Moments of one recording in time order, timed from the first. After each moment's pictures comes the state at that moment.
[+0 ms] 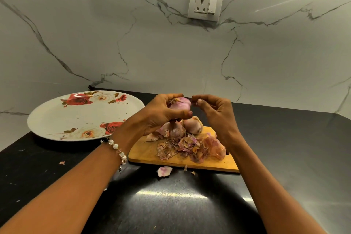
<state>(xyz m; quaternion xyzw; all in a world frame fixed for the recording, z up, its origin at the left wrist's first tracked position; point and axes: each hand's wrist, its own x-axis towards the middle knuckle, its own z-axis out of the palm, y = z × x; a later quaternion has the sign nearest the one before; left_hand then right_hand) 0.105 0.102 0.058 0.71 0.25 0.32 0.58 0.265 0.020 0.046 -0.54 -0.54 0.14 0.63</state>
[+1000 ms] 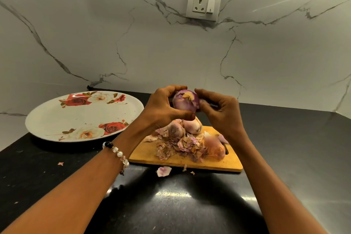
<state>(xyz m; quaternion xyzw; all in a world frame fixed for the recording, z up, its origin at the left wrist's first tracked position) 0.107 0.091 0.066 0.80 0.22 0.41 0.39 0.270 0.010 0.054 -0.51 -0.64 -0.05 0.57</state>
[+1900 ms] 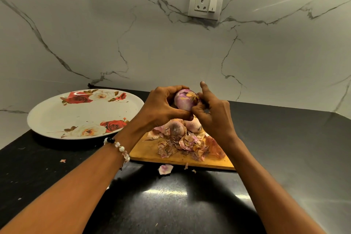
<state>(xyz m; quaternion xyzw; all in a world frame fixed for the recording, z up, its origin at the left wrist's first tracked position) 0.101 0.099 0.062 0.82 0.18 0.40 0.37 0.246 0.014 0.049 -0.58 -0.63 -0.14 0.50</state>
